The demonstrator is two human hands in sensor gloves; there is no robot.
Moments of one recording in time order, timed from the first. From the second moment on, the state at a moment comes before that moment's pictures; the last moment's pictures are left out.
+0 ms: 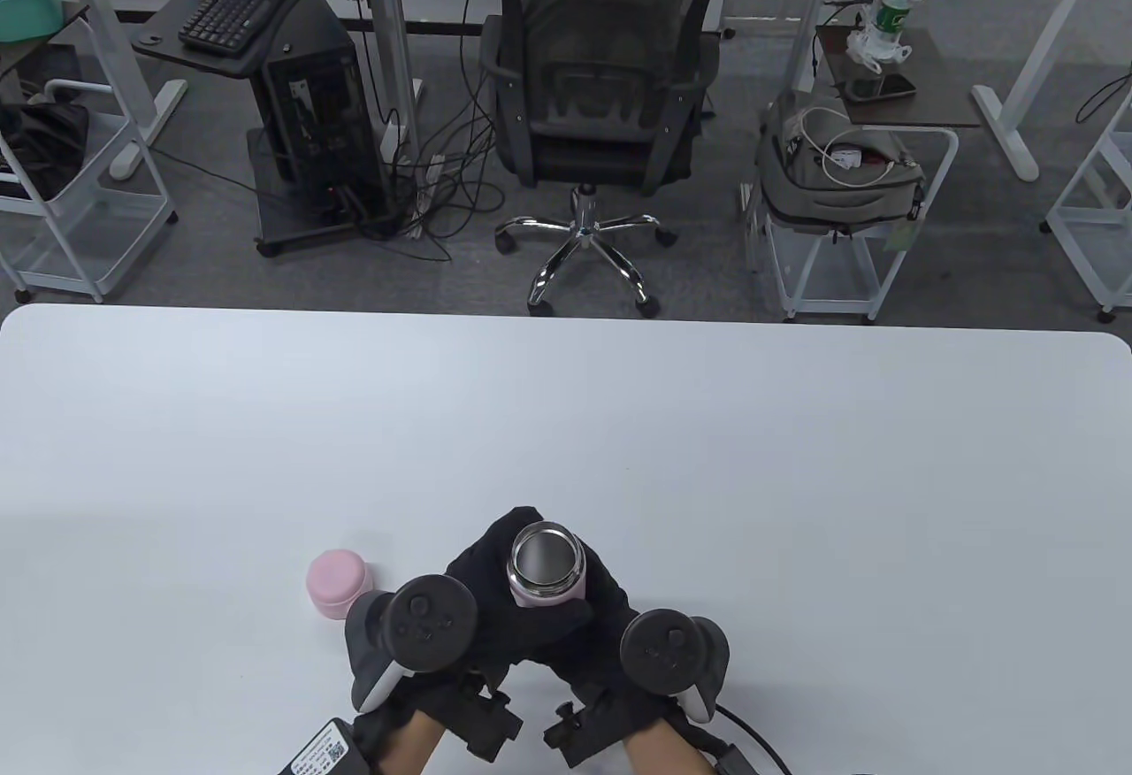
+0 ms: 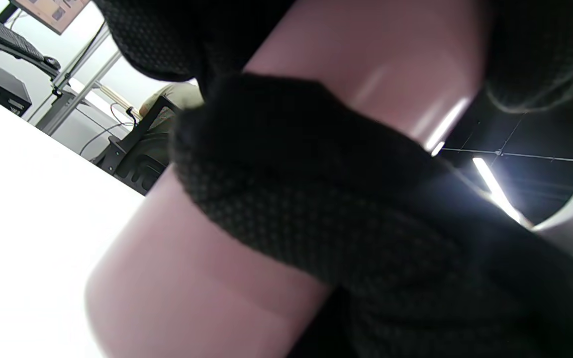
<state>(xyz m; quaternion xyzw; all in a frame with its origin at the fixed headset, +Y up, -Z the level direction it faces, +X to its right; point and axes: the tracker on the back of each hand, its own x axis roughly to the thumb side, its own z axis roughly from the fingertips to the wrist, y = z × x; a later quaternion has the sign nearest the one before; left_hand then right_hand) -0.128 -0.665 -0.265 0.08 -0.15 0.34 0.92 0.056 -0.733 -0.276 0.20 -0.11 0.85 0.47</state>
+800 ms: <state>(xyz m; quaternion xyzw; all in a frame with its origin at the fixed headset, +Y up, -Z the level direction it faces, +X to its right) -0.259 -0.762 -0.326 -0.08 0.11 0.00 0.99 0.110 -0.723 -0.282 0.17 -0.16 0.88 0.42</state>
